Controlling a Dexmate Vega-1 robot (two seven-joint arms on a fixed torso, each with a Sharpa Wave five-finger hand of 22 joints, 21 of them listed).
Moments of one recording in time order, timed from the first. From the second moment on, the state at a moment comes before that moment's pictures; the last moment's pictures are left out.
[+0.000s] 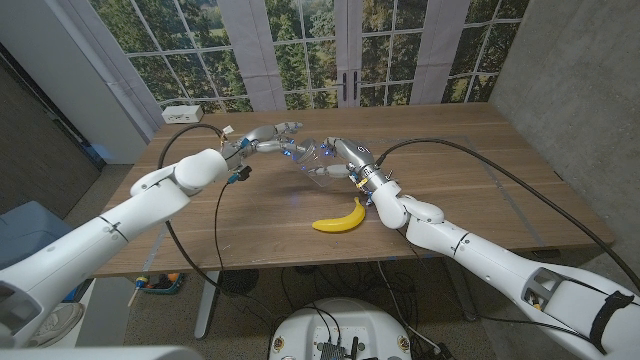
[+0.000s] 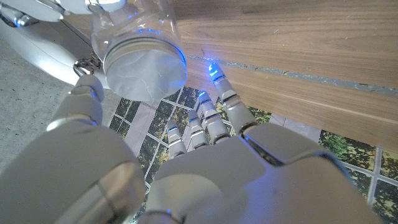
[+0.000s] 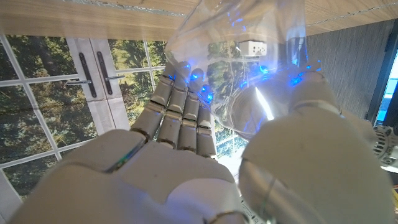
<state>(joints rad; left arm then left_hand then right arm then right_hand) 0.82 0.93 0.46 -1.83 -0.10 0.03 -0.07 0.58 -0.17 0.39 -0.18 0.31 0.14 -0.22 0.21 0.19 0.15 -0.07 0.22 0.20 0.37 -0.04 0.21 0.19 0.59 0.01 0.28 0.18 -0.64 -0.48 -0.87 -1.43 -0.59 0.11 -0.46 0.89 -0.13 0.29 -0.16 0.18 0.55 0.20 0.70 0.22 0.64 0.14 0.89 0.54 0.64 0.07 0.73 1.01 0.59 -0.01 0.58 0.26</state>
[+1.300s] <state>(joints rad) 0.73 0.94 0.53 -1.81 -0.04 0.06 -0.22 0.91 -0.04 0.32 -0.15 0.18 0.15 -0.18 0.18 0.20 0.11 -0.08 0.19 0.20 0.26 -0.04 0.17 0.18 0.51 0.01 0.21 0.19 -0.66 -0.47 -0.86 -1.42 -0.60 0.15 -0.54 0.90 -0.14 0.32 -0.19 0.20 0.60 0.21 0.70 0.24 0.60 0.10 0.90 0.72 0.66 0.05 0.67 1.05 0.56 0.00 0.63 0.26</state>
